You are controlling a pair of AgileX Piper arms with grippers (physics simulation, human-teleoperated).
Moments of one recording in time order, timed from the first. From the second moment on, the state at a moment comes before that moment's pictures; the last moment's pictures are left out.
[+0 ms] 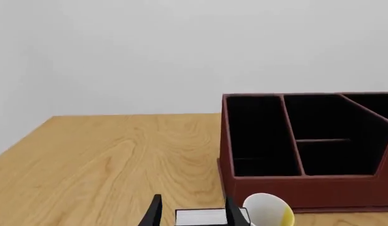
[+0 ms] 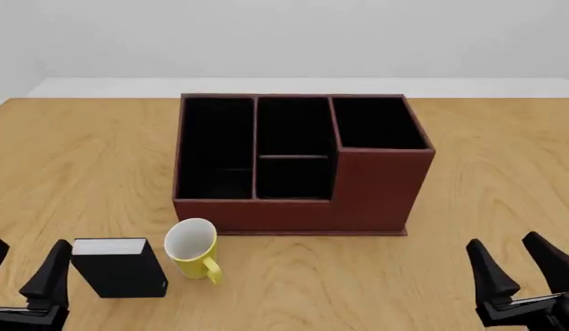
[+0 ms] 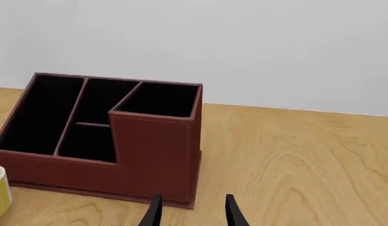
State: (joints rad) left arm -0.02 0.08 -0.05 -0.05 0.01; right arm 0.13 0.27 -0.02 -0.21 -0.02
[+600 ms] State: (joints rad) left arm 0.01 0.05 -0.08 0.00 0.01; right arm 0.38 0.79 -0.04 -0.68 -0.03
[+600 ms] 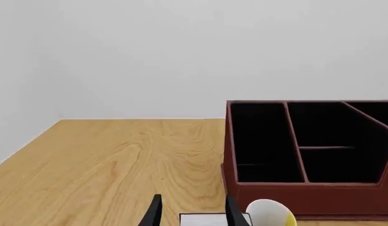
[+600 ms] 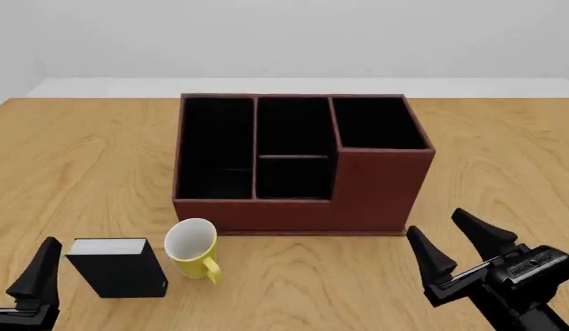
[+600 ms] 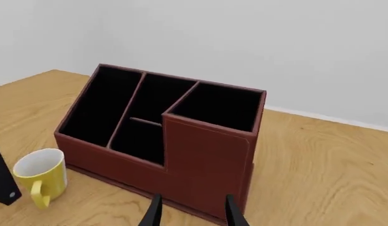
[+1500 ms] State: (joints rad) left arm 0.04 0.00 -0.14 0.08 0.01; right arm 0.62 1.23 -0.18 -0.97 -0.02
